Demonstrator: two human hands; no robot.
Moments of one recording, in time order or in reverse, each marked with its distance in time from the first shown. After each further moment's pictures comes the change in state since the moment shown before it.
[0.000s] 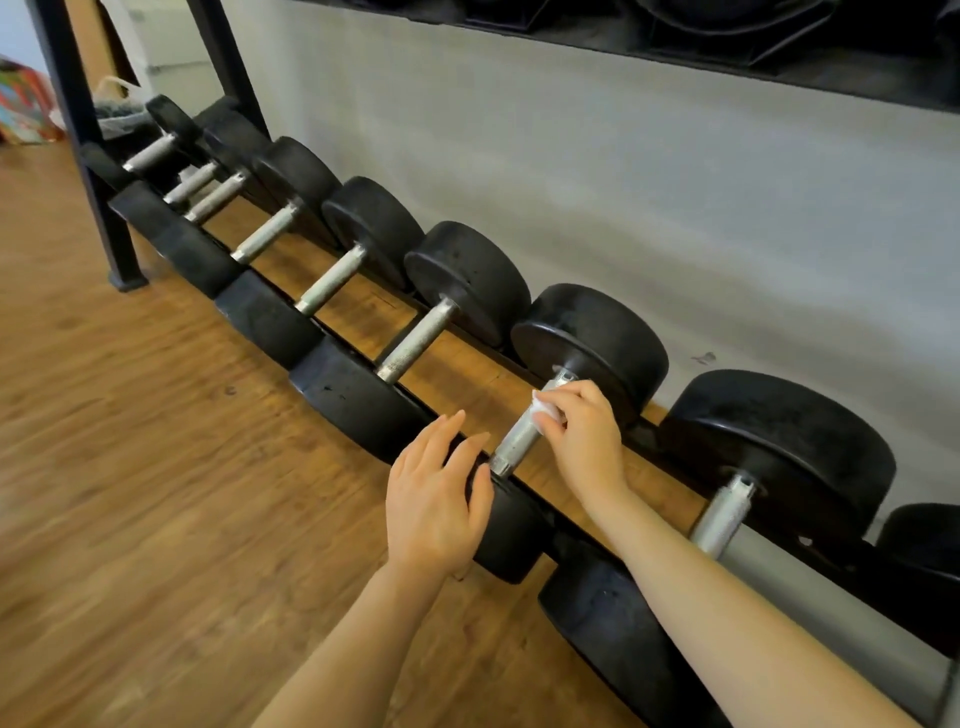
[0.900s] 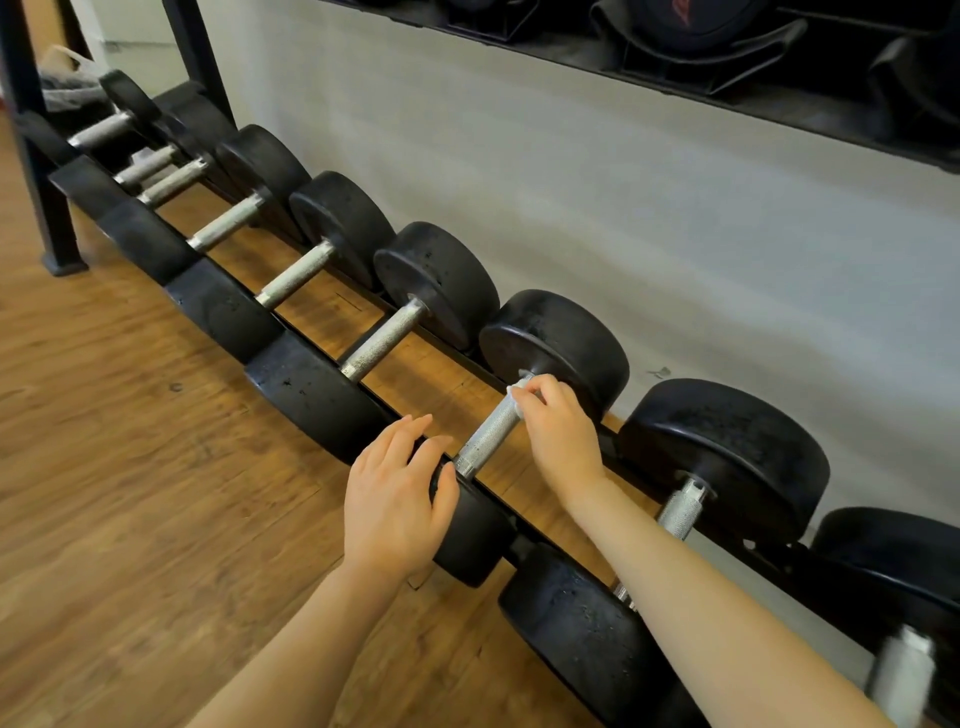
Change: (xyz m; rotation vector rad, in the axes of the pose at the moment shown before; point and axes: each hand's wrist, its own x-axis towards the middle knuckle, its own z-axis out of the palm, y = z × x) left_hand 0.002 0.002 0.000 0.023 -0.009 -0.007; right_hand 0.010 0.009 -0.014 -0.097 -0.026 -0.125
